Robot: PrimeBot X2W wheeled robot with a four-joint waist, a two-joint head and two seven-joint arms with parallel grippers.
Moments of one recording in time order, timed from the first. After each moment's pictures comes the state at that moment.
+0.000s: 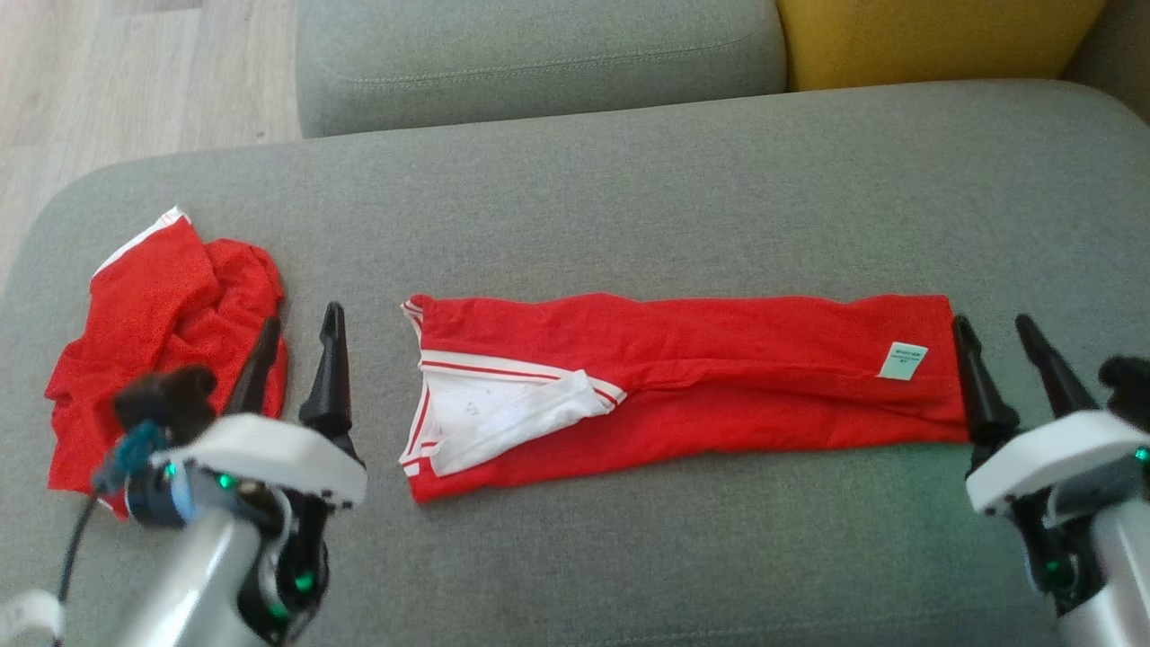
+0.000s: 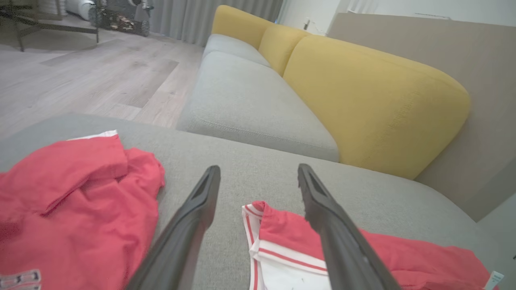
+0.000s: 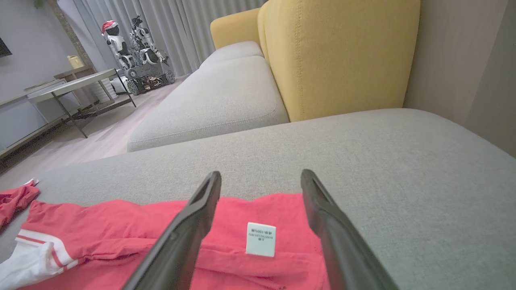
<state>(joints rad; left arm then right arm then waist) -0.24 0.37 -0.52 0.19 -0.81 0.25 -0.25 -0.16 -0.29 0.07 0.31 0.46 0.13 0.00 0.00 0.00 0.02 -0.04</state>
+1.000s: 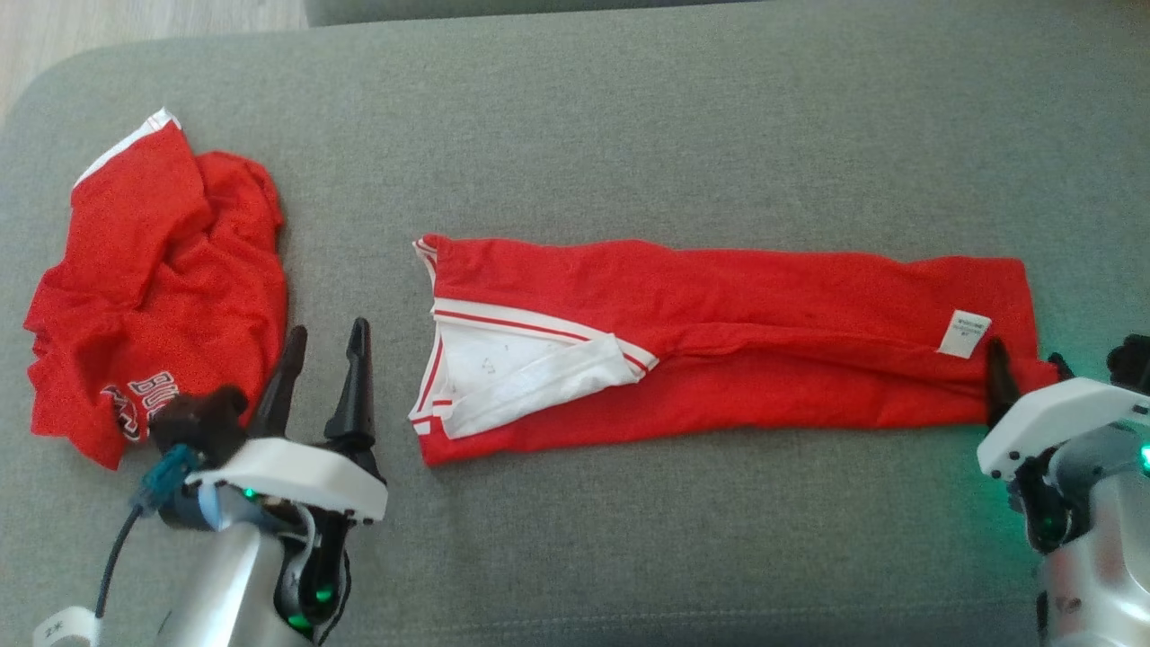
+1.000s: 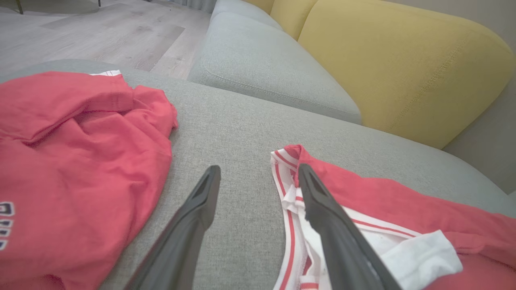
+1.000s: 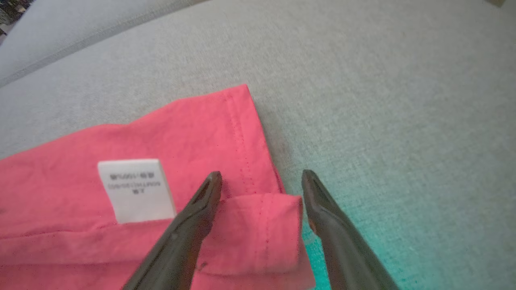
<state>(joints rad) -0.19 0.15 -0.27 0.32 -0.50 0.00 -0.25 -0.34 -0.10 -0.31 0.63 0.16 0.13 0.17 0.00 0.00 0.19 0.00</state>
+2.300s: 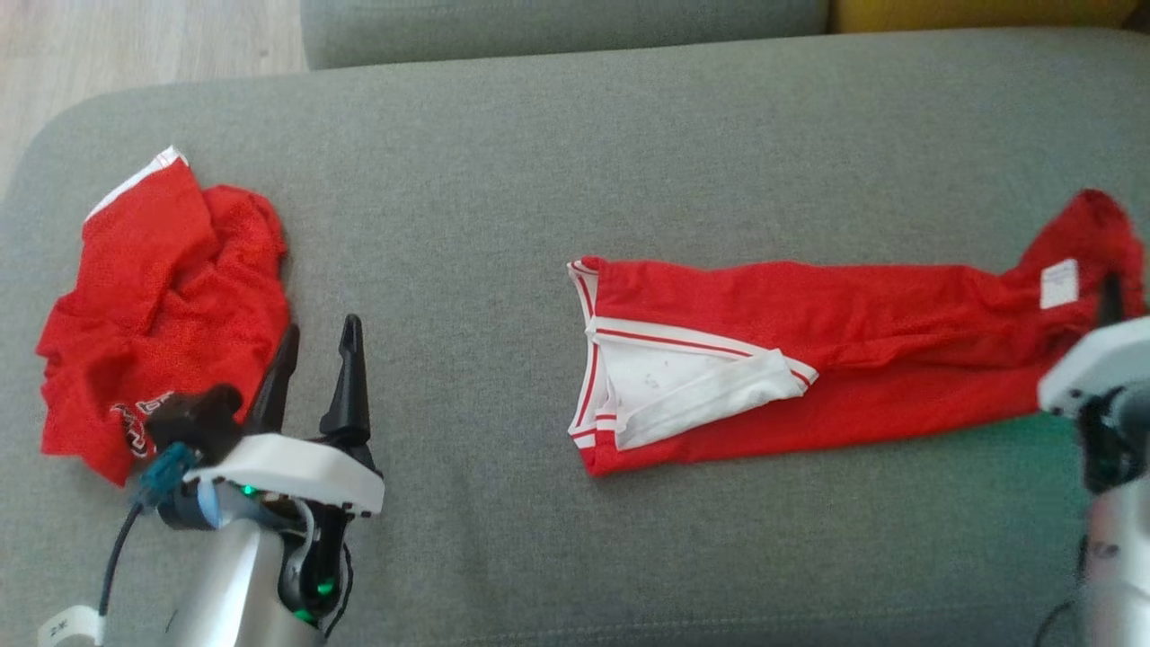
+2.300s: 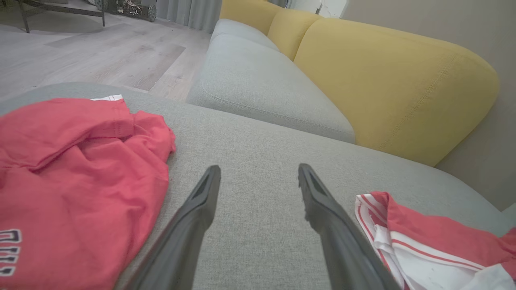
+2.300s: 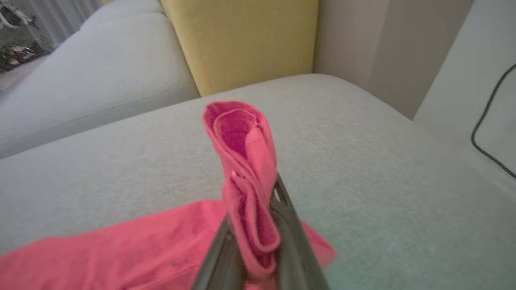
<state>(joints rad) -0.21 0.07 -0.16 0.39 -0.41 -0.06 -0.25 -0.44 -0.12 -0.45 0.59 -0.01 0.13 0.13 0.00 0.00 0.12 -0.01</state>
